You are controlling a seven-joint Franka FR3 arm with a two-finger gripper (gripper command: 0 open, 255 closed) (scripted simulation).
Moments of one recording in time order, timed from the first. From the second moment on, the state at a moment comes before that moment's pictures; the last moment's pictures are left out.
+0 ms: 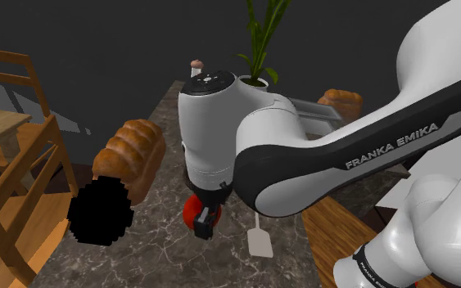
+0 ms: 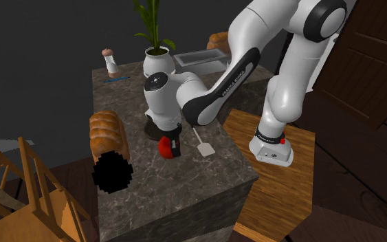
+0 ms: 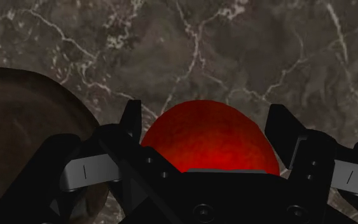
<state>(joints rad) 0.30 -0.06 0.53 -2.32 -0.08 2.12 0.29</state>
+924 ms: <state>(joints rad) 0.30 -0.16 0.52 -2.22 -0.02 1.94 0.23</state>
